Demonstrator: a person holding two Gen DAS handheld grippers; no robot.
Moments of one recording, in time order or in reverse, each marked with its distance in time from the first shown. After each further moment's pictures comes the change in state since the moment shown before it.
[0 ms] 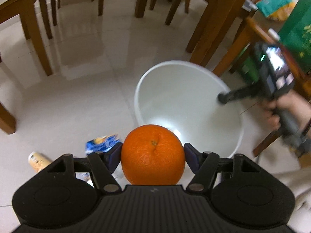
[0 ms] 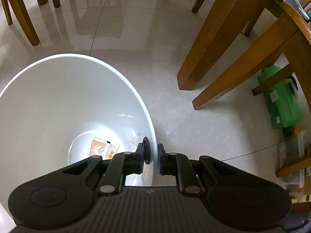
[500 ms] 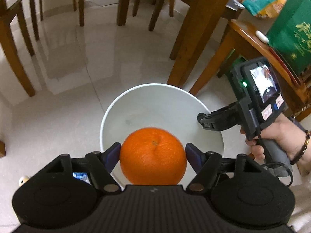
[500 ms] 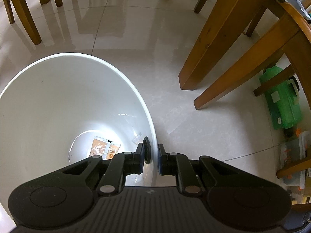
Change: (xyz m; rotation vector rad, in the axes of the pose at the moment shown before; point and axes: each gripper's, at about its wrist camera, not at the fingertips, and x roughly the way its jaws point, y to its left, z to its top) left arm 0.017 -0.045 0.040 0.081 -0.013 -0.025; right arm -0.001 0.002 0.001 -0.011 0.002 0.006
